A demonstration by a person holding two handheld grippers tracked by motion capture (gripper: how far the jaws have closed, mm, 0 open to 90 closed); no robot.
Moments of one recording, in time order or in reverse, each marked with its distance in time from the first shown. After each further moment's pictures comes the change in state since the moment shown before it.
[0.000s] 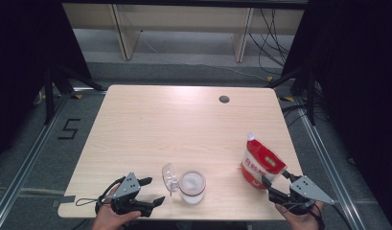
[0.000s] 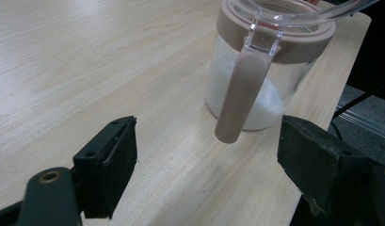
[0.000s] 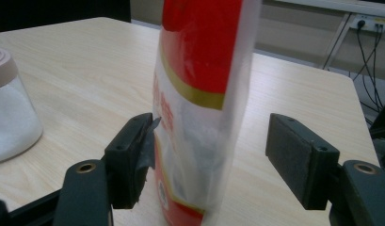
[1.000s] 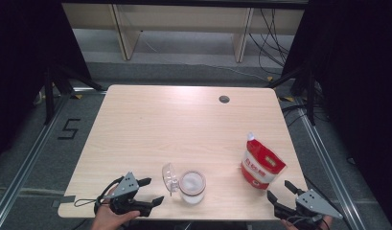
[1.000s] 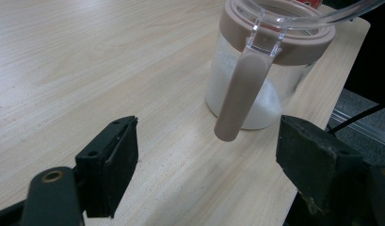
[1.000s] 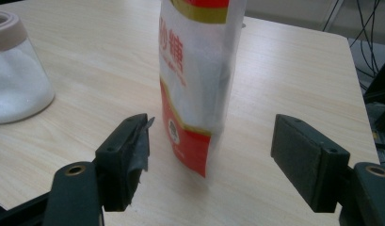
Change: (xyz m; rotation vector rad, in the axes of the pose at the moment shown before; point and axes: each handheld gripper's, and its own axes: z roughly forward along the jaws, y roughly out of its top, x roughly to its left) left arm 0.000 0.000 -0.003 0.000 -0.005 -0.034; right arm 0.009 -0.015 -0.031 0.115 -0.014 0.055
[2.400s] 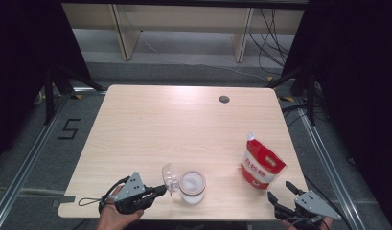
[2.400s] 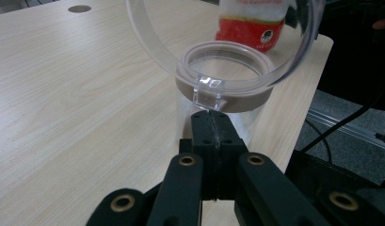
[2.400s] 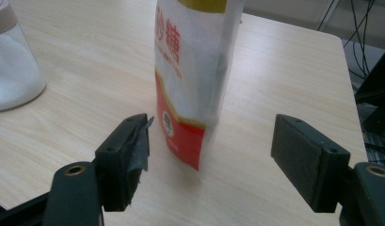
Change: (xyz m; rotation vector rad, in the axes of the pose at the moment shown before) left arm -0.023 0.023 0.000 -0.068 -0.051 0.080; right arm 0.000 -0.002 -0.001 0.012 -0.035 -0.046
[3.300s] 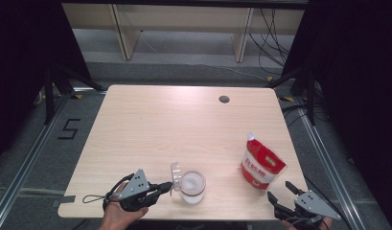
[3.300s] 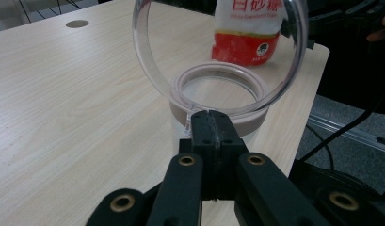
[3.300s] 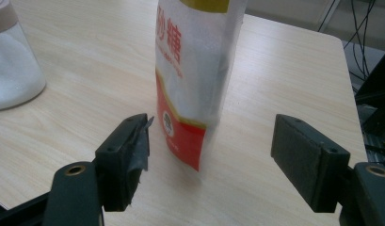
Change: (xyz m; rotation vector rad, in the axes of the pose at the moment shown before) left arm -0.004 0.013 0.005 -0.012 -0.001 0.020; right arm 0.001 0.000 0.000 0.002 0.010 0.007
